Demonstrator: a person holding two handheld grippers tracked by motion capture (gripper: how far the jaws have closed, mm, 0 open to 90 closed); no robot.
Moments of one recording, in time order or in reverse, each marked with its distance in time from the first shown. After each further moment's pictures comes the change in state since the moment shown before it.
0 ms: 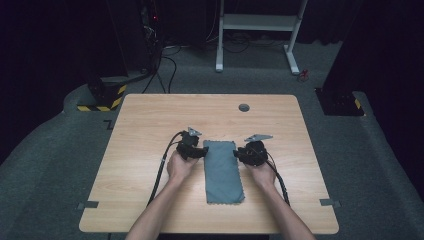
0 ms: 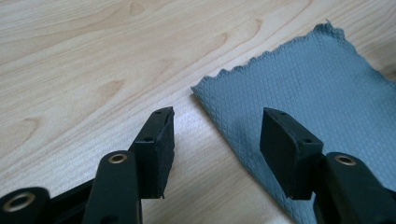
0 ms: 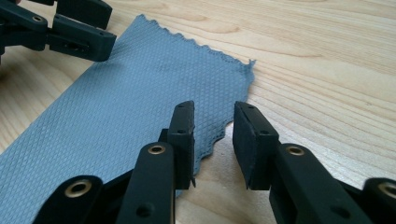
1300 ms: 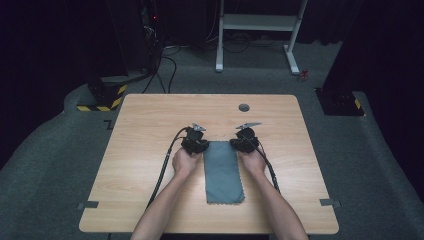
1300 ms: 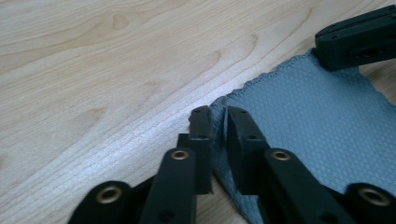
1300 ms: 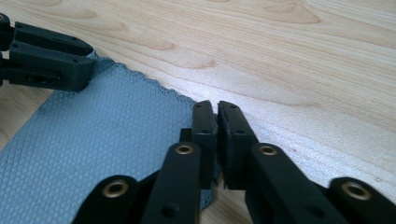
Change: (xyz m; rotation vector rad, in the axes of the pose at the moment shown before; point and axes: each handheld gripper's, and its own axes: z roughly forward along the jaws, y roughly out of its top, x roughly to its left) left arm 0.001 0.016 0.018 0.020 -0.049 -0.024; right arm -0.009 0.038 0.042 0.070 -0.059 0.028
